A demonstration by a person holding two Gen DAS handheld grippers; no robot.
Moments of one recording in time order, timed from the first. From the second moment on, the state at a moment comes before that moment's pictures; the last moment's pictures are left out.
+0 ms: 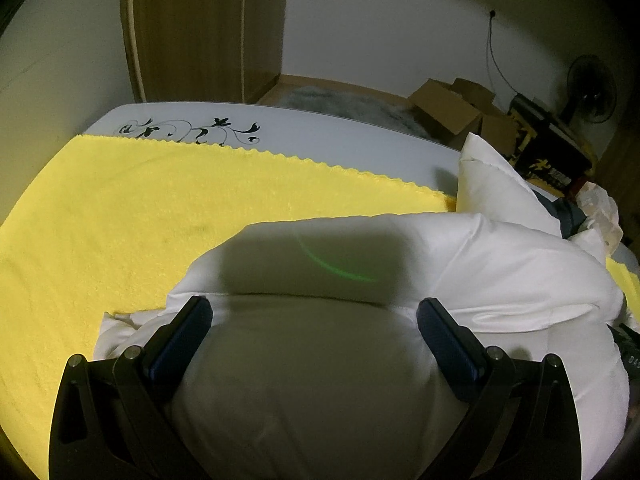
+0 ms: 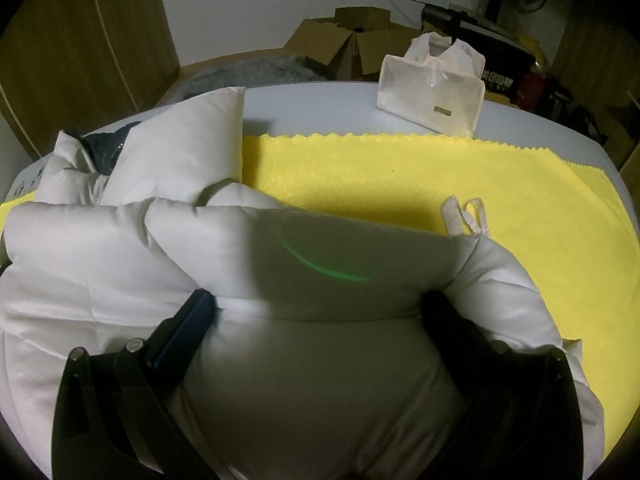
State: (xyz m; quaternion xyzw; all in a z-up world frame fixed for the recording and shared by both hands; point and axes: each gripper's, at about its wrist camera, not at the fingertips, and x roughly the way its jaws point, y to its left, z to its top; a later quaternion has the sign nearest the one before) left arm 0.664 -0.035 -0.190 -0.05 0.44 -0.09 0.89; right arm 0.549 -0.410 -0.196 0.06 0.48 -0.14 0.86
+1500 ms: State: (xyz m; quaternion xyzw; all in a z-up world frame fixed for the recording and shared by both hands) left arm 0.584 -0.085 -0.171 -0.01 0.43 -0.11 0.89; right arm 0.495 -0.283 -0.158 -0.03 0.43 -0.07 0.90
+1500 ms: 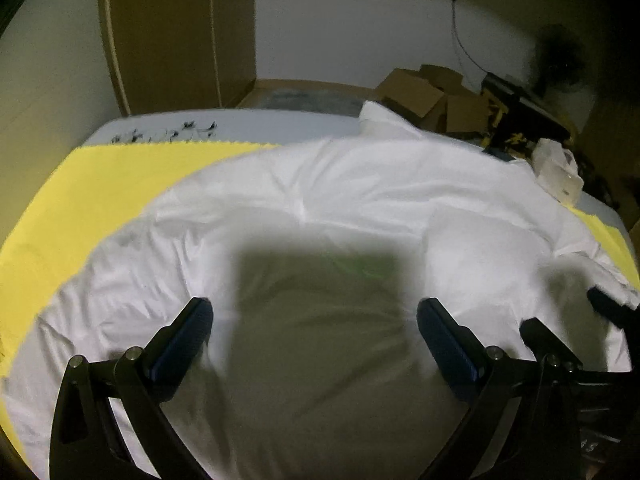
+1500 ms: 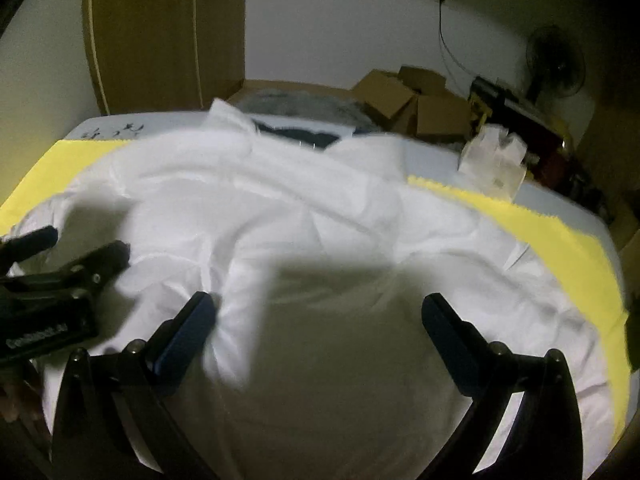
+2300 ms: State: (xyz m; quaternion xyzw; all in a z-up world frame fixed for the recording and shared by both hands) left arm 0.594 -0.075 -0.182 -0.02 0.44 -0.13 0.89; right arm 0.504 -0.300 -0.185 0.01 0.45 -0.06 0.89
